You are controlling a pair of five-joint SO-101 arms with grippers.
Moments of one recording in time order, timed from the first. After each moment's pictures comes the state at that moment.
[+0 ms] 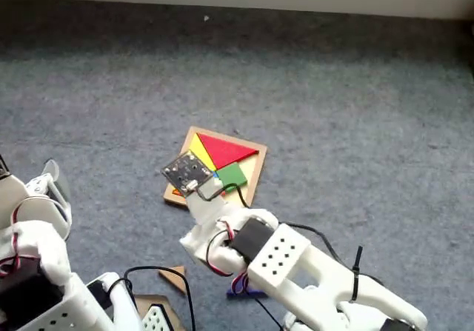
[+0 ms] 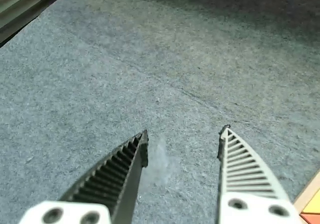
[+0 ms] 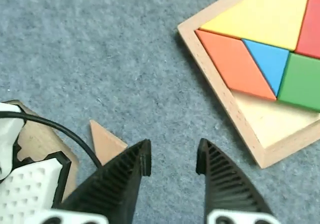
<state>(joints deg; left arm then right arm) -40.7 -74.2 40.0 78.3 1.1 -61.7 -36.9 51.6 54.0 -8.9</state>
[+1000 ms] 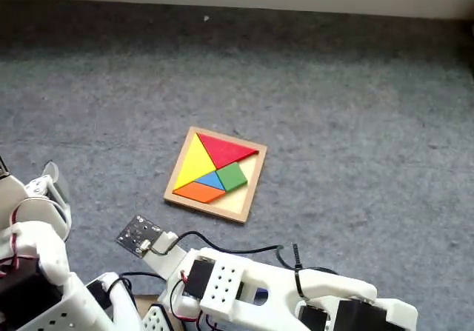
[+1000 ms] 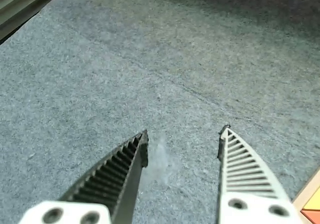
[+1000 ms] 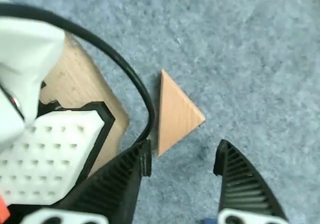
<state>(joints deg) -41.3 -73.6 39.0 79.7 0.7 -79.6 -18.7 51.7 47.9 -13.9</state>
